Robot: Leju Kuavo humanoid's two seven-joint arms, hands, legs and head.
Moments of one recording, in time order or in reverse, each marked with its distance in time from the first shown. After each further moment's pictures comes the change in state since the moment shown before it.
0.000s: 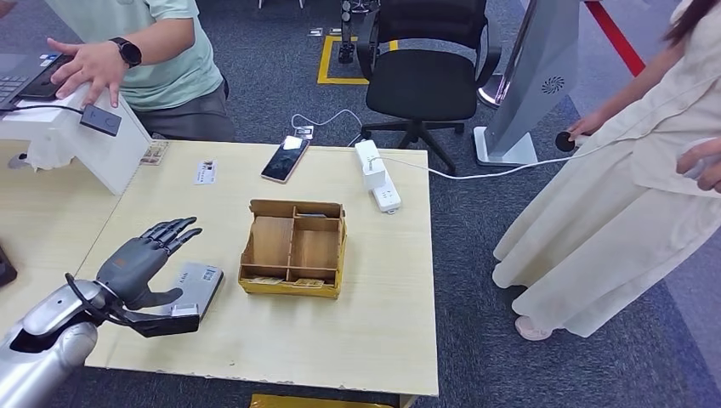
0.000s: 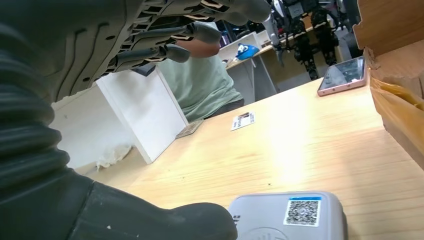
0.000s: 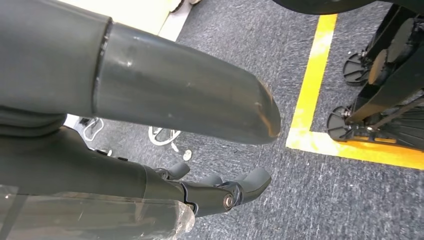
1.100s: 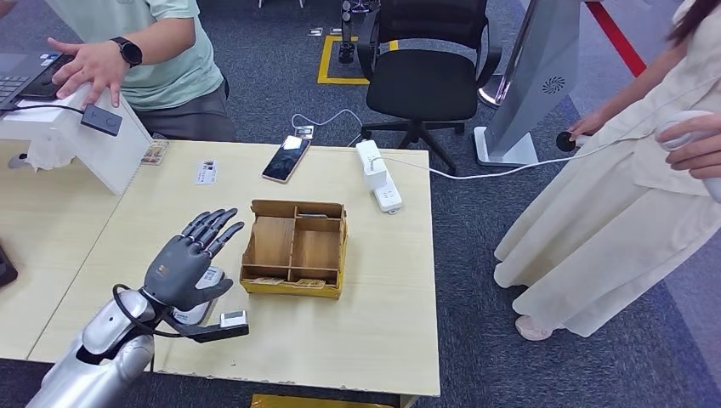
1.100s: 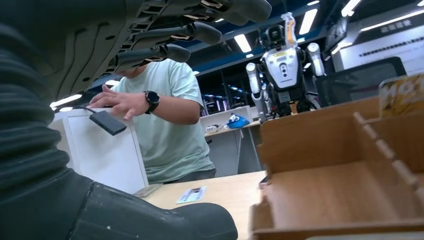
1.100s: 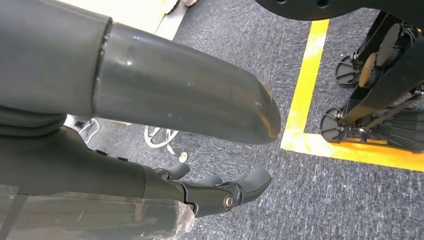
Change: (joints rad) left arm 0.019 -0.238 -0.024 -0.060 -0.164 0.279 0.025; right arm -0.005 0.008 0.000 0.000 -0.010 -0.011 0.002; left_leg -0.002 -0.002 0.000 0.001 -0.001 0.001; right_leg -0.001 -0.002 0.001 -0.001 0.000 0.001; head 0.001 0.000
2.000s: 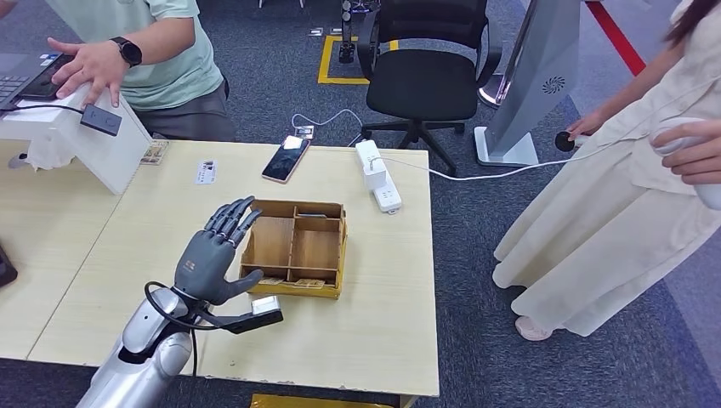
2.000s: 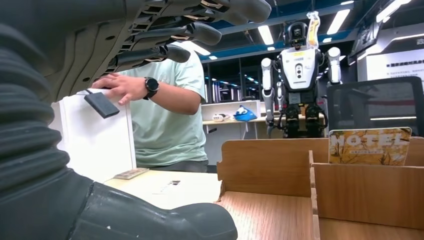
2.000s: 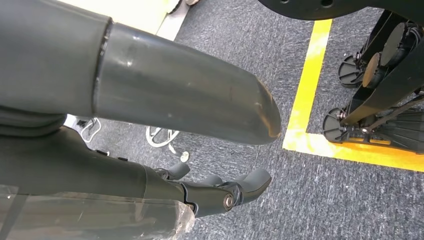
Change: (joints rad) left arm -0.009 -0.179 0.035 -0.001 -0.022 -0.016 0.008; right arm 0.001 0.002 0.000 0.000 0.002 -0.002 0.001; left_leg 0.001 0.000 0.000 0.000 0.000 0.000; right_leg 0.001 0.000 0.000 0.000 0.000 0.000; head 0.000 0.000
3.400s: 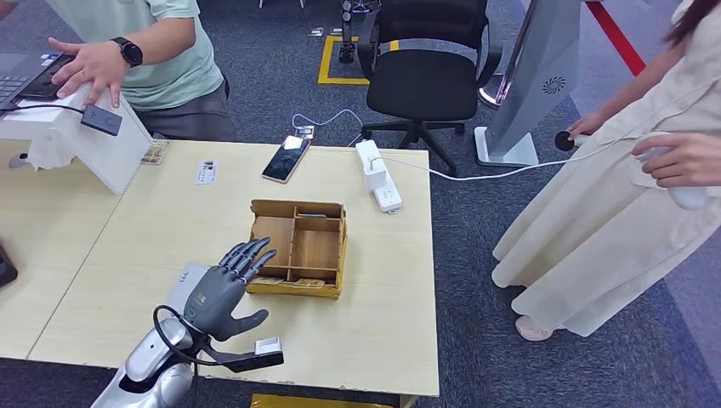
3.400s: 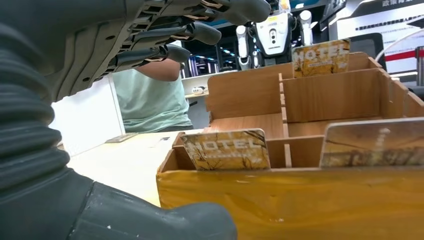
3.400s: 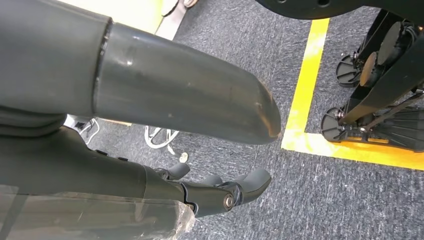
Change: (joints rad) left arm 0.103 0.017 -0.037 0.028 0.002 -0.020 -0.060; right arm 0.000 0.000 -0.007 0.000 -0.005 -0.002 0.000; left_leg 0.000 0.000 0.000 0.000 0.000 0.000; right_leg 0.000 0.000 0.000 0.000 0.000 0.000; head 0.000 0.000
